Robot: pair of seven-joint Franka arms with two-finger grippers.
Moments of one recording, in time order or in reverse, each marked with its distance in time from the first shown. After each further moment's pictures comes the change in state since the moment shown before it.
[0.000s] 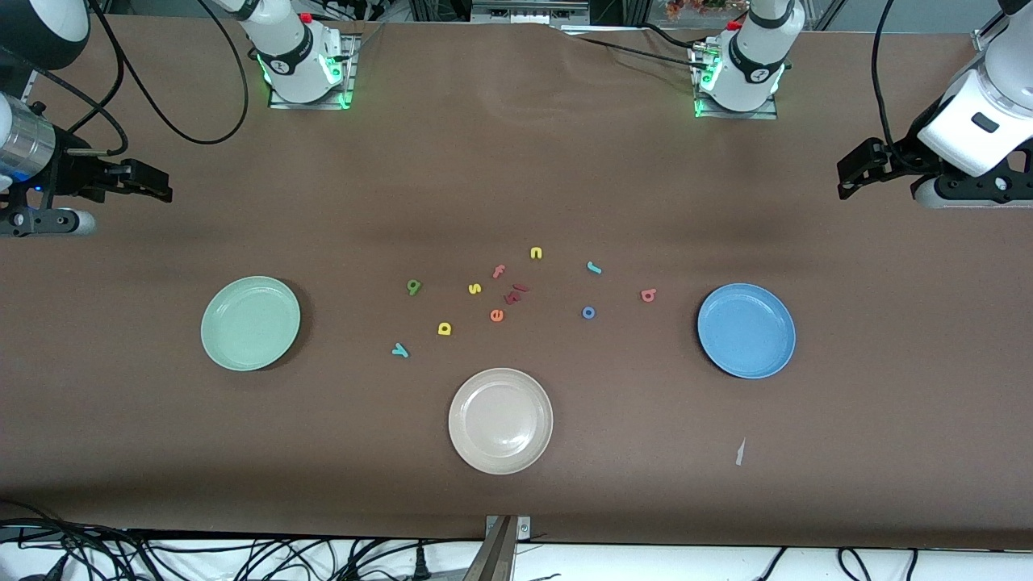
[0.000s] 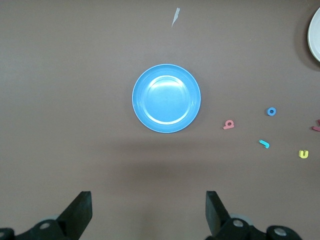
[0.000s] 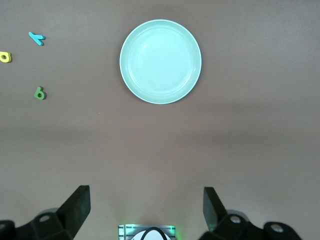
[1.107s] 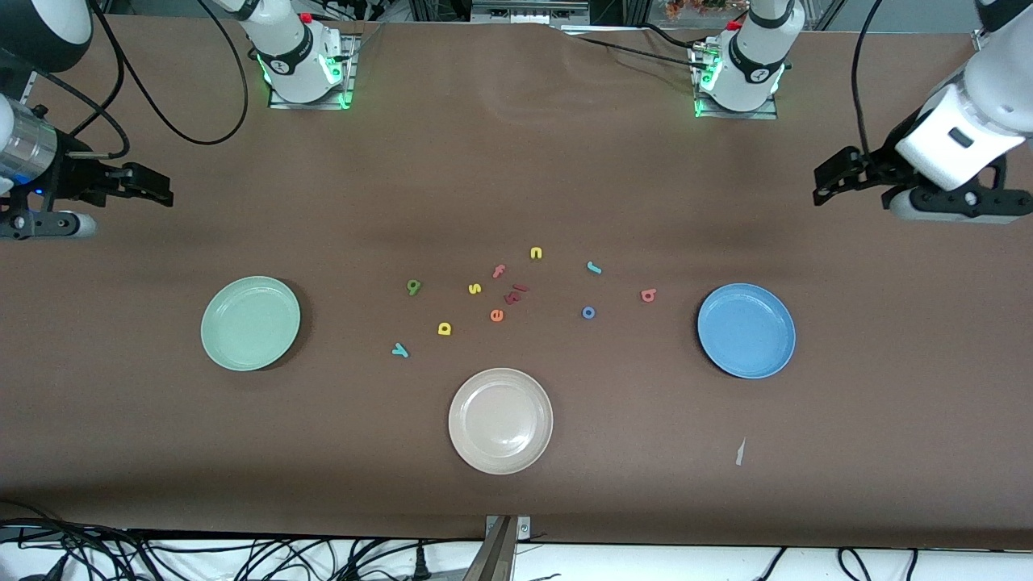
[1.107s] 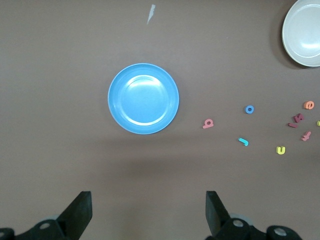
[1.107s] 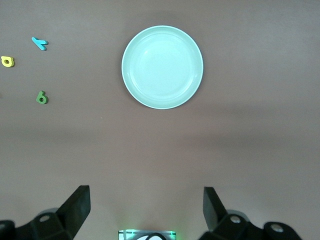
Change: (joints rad) left arm -0.031 0.058 -0.005 0.018 -0.071 0.027 0.002; right arm 0.003 0.012 0.015 -0.006 0.005 0.034 0.000
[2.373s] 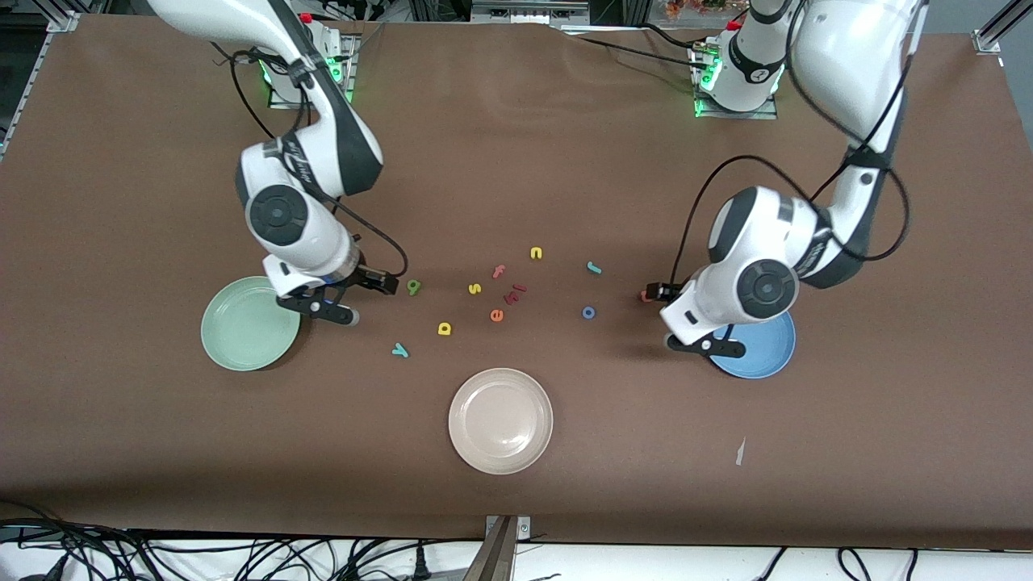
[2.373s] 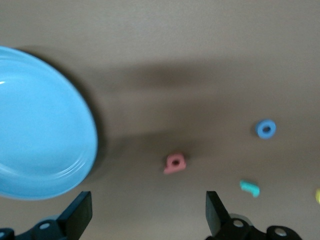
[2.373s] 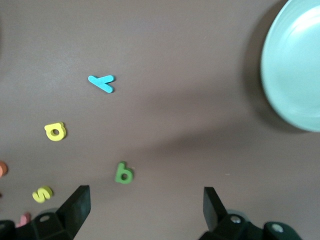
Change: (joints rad) left arm -0.210 0.584 -0.006 0.029 -0.002 0.345 -0.141; right arm 0.315 0.376 0.085 -0.155 0.046 0.609 0.752
